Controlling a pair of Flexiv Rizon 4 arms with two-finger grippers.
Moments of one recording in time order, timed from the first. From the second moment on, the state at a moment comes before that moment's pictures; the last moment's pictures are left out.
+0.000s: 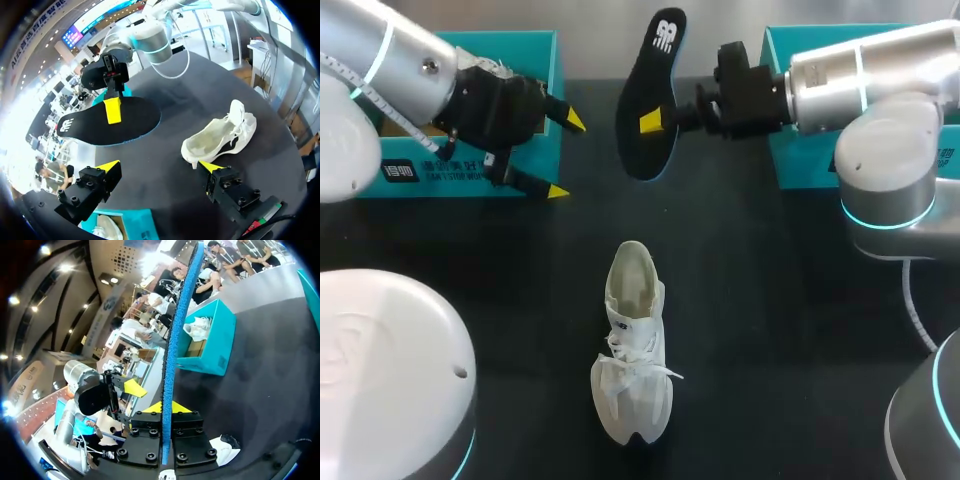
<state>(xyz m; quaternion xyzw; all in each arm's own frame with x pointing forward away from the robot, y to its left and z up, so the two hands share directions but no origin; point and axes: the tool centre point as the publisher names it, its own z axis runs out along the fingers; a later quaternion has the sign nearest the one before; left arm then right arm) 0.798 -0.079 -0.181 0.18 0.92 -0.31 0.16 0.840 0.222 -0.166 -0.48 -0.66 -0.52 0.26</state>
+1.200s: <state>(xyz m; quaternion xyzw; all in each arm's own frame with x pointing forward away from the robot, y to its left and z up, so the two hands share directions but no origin) 0.771 -0.074 -0.244 0.08 0.96 -0.26 0.04 0.820 0.216 -0.212 -0.39 -0.71 -0.55 0.21</state>
